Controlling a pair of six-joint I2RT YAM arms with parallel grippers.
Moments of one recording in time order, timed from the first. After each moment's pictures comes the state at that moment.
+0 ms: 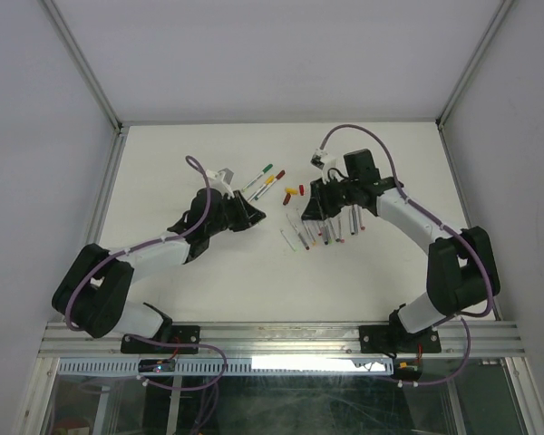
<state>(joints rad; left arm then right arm) -0.54 1.39 0.59 0.41 0.21 -0.78 0.40 1.53 1.05 -0.37 -0.65 -0.01</state>
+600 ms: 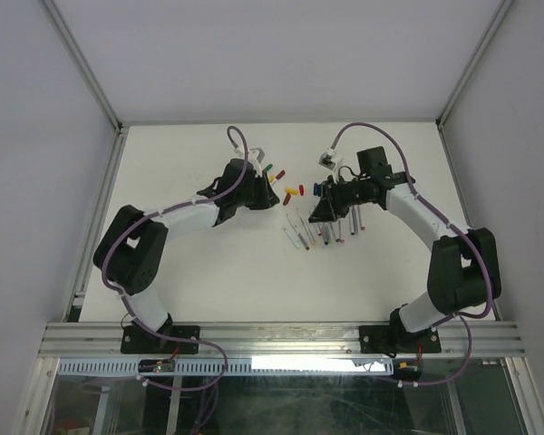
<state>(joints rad) -0.58 1.72 1.02 0.13 0.15 -0.56 0.29 1.53 1.10 -0.54 -0.93 -0.22</state>
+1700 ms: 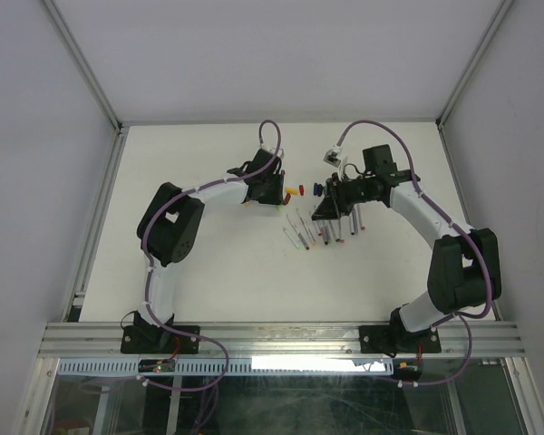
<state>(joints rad) -0.61 2.09 1.46 -0.24 0.03 -0.43 0.25 1.53 1.11 -0.57 -0.98 -0.25</state>
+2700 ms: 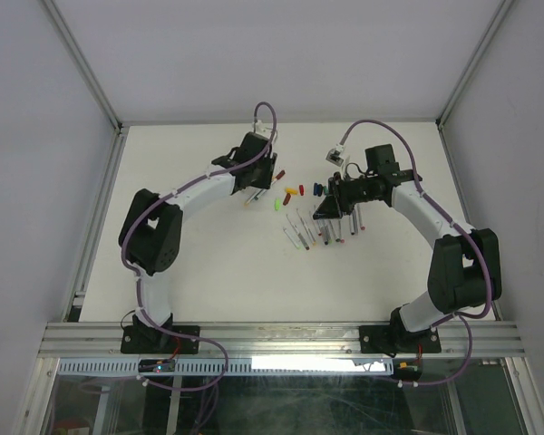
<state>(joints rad) -0.58 1.94 1.49 -0.29 -0.13 -0.23 0.23 1.53 1.11 -0.58 -1.01 -0.25</state>
